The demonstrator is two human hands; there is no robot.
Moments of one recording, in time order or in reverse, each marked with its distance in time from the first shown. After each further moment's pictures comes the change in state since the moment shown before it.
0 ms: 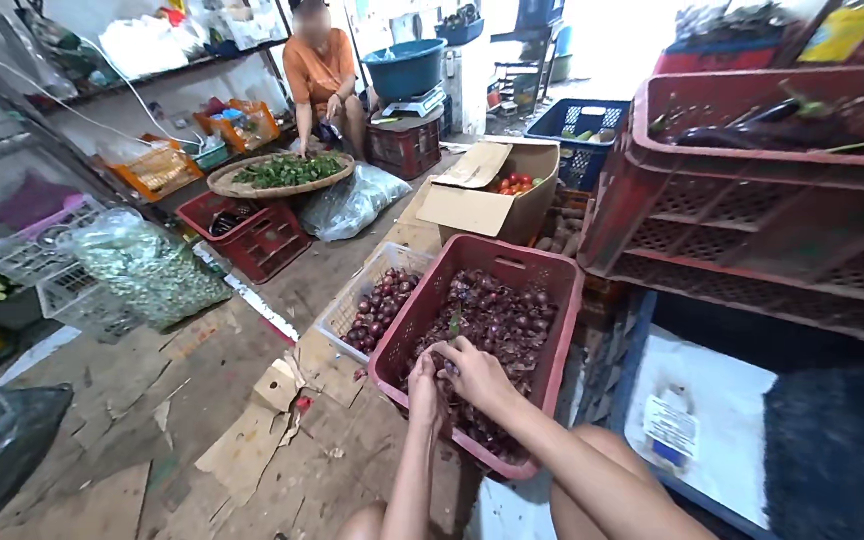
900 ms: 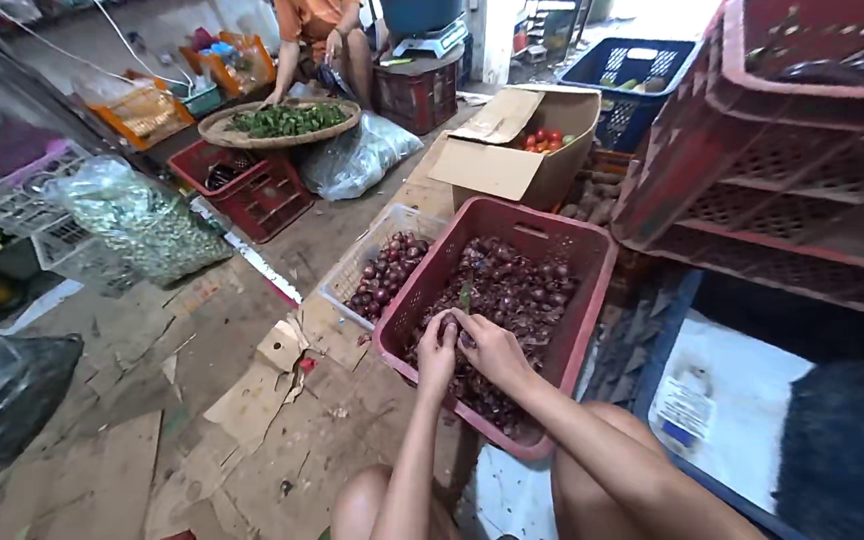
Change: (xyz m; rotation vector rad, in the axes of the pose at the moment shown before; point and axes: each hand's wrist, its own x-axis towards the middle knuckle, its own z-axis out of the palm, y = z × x) left_hand 0.014 0.001 -0.008 0.554 -0.126 0.251; right_hand 0.010 0.039 0.044 0.015 0.336 -0.174
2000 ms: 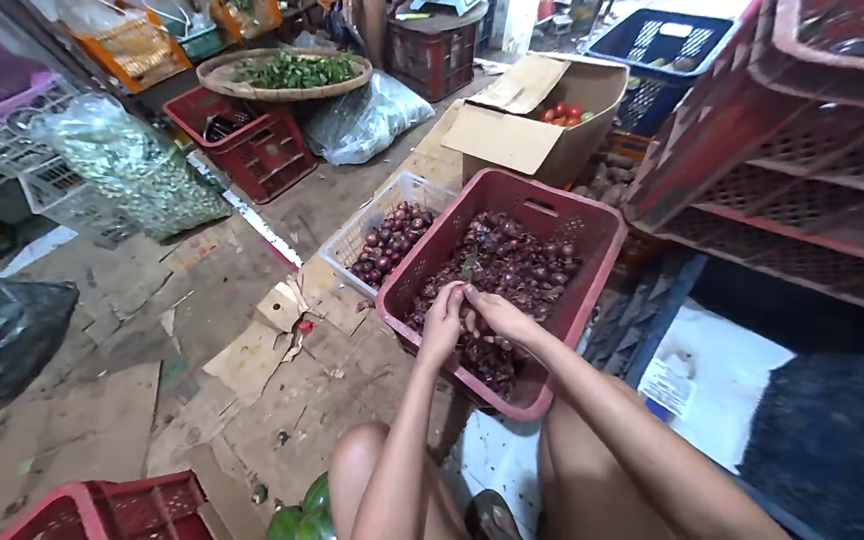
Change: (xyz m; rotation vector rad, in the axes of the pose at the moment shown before) left_hand -0.006 0.006 -0.003 0.029 -0.129 -0.006; right_hand 0.015 0.010 -0.016 0.837 -0.522 0.518
